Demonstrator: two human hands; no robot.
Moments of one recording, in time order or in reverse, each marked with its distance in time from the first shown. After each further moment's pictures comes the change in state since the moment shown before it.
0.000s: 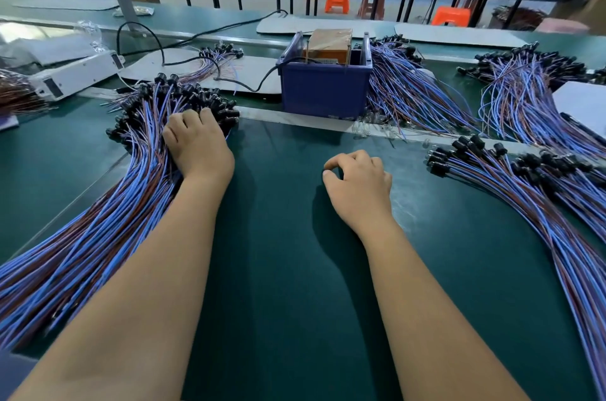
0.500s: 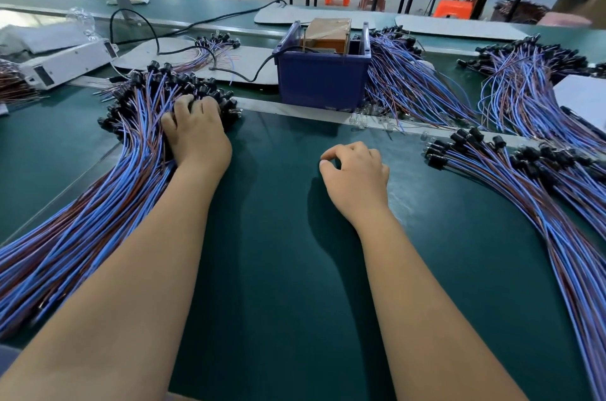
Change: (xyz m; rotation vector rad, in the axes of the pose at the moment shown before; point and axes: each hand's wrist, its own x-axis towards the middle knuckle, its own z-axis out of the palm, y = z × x) left_hand 0.004 0.000 0.005 -0.057 0.000 0.085; right_hand 0.002 0.000 0.001 0.037 0.007 0.023
